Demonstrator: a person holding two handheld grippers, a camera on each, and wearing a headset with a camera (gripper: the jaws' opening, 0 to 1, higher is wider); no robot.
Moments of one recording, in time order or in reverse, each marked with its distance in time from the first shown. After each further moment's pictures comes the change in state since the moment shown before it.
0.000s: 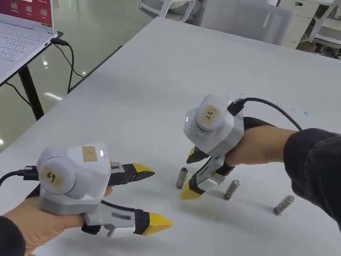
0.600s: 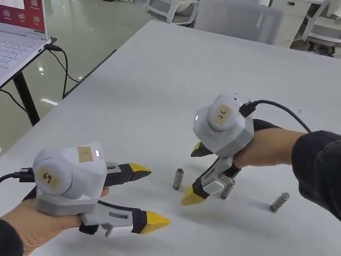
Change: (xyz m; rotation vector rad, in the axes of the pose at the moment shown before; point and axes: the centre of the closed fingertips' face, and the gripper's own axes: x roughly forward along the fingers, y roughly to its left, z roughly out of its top) left arm -0.001 0.003 0.004 0.007 0.004 0.009; right arm -0.011 -0.001 -0.006 0.047 -0.086 -0.020
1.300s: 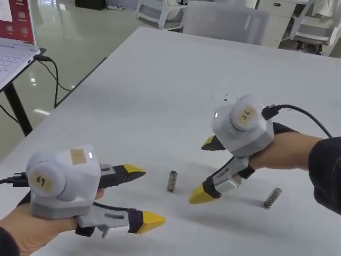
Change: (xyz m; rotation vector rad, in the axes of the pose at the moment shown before) left arm -0.001 0.002 0.006 0.014 0.003 0.006; right arm -0.030 -0.010 -0.017 0.072 -0.120 -0.099
